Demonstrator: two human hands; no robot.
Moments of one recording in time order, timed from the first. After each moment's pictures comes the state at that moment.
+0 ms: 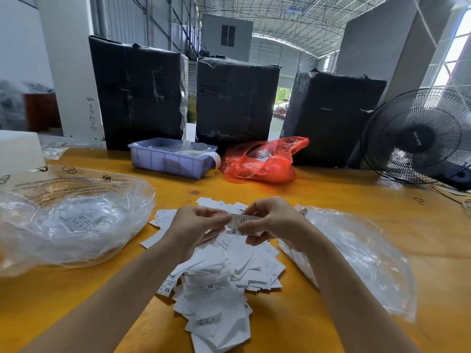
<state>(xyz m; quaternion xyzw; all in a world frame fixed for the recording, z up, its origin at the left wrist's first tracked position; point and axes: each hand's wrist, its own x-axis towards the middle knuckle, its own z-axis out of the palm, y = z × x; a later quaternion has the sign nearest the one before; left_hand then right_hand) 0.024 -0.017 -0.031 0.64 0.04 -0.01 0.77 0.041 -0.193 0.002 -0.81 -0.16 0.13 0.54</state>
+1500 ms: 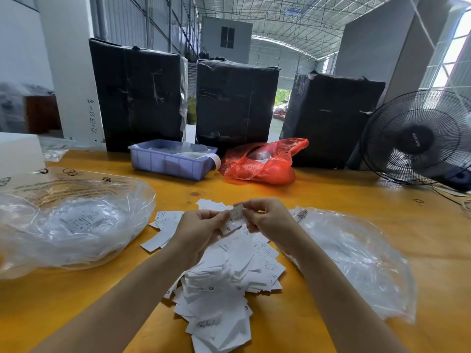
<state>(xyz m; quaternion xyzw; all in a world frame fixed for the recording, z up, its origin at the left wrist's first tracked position) 0.024 -0.031 -0.035 0.56 0.03 0.02 0.83 0.046 -0.179 -0.010 -0.80 -0.17 0.01 0.57</state>
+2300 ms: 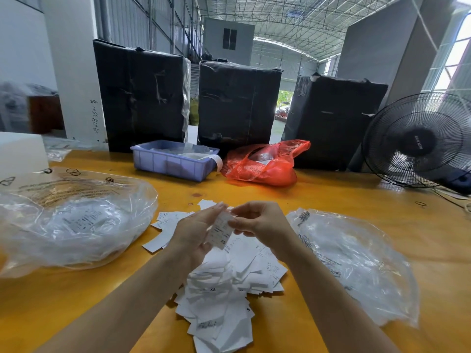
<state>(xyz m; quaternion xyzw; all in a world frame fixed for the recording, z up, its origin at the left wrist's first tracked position) 0.027 -0.027 -0.036 0.52 0.12 0.00 0.85 0.036 -0.167 -0.010 -0.79 -0.15 0.03 0.60</state>
